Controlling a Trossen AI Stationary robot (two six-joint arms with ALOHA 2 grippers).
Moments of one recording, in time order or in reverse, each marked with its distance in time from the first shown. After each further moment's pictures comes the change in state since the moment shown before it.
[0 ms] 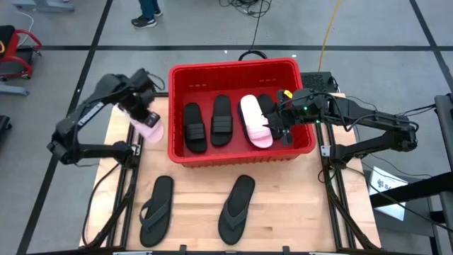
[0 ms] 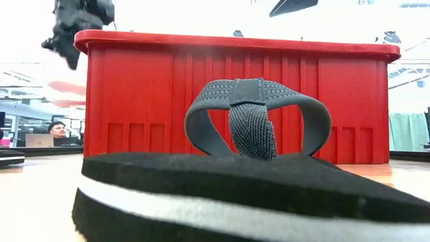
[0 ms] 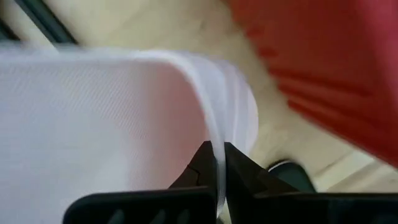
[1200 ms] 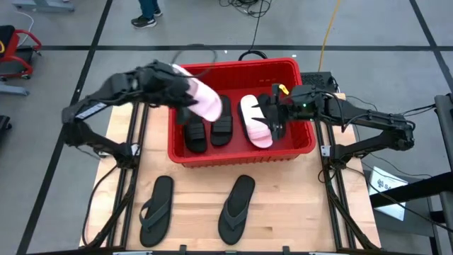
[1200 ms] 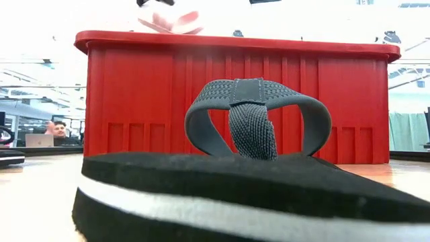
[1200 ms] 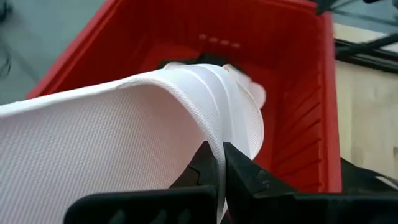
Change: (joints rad) left arm -0.590 0.224 0.497 0.516 -0.152 0.067; right arm 0.000 0.044 0.000 0.265 0.000 -0.002
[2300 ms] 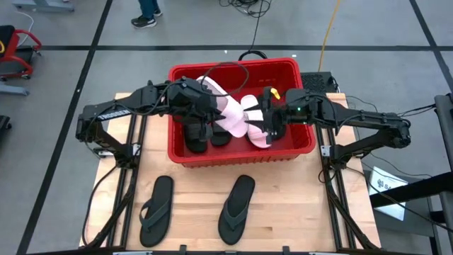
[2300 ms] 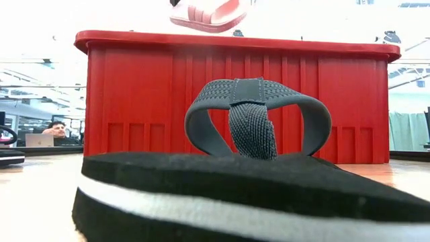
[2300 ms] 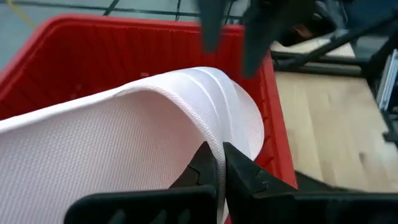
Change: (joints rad) left arm -0.154 0.159 0.000 0.256 0.040 0.066; right arm 0.050 0.061 0.000 0.113 0.000 -0.176
